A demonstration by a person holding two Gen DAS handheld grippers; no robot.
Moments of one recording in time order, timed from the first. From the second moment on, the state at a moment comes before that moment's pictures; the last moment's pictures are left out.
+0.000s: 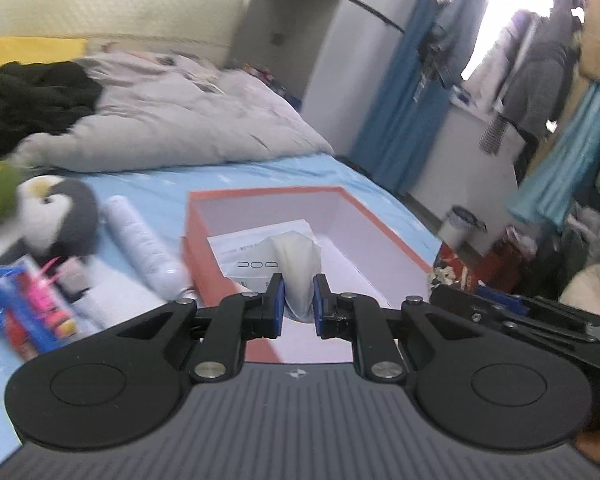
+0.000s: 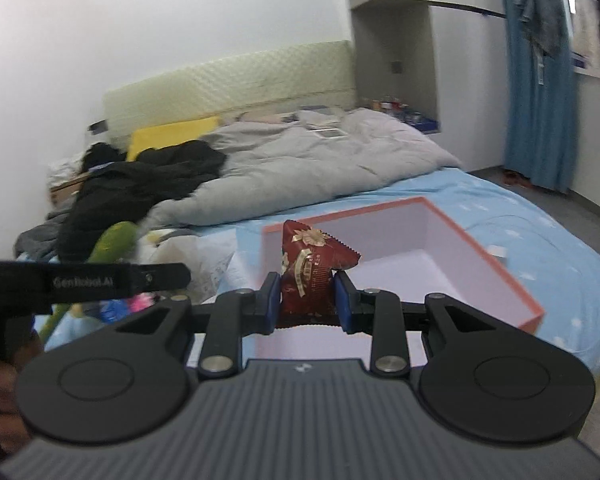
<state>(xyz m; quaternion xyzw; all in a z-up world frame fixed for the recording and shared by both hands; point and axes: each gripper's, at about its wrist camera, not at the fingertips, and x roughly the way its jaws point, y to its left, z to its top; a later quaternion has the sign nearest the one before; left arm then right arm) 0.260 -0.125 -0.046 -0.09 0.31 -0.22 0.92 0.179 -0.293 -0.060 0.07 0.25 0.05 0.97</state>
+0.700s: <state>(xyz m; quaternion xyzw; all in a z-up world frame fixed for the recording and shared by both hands) 0.399 -0.210 -0.104 0.01 0.43 -0.25 0.87 0.282 -0.372 -0.136 0.10 0.43 -0.02 0.90</state>
